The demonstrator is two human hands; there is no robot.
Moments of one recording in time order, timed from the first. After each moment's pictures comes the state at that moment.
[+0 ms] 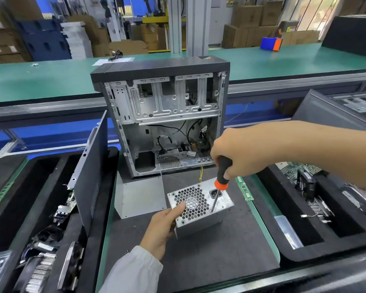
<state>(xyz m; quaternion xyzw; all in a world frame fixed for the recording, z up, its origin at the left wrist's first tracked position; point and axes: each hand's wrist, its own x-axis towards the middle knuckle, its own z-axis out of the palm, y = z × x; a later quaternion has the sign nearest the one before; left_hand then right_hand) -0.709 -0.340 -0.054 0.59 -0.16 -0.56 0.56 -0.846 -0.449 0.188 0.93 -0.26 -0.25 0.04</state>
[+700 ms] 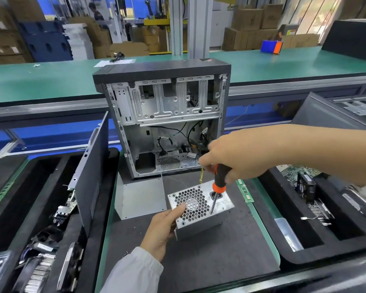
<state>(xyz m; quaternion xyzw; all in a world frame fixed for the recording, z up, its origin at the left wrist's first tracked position) -0.707 -0.340 -0.059 0.59 -0.18 -0.56 0.56 -0.844 -0.448 0.186 0.95 -0.16 -0.25 0.11</state>
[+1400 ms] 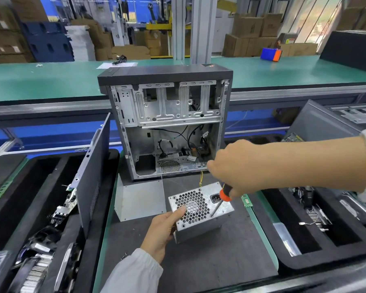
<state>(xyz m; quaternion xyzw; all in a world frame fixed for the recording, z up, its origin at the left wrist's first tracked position) -0.705 -0.340 -0.060 0.59 -0.19 -0.55 0.55 -0.837 -0.428 0.175 0.91 -0.17 -0.30 0.23</state>
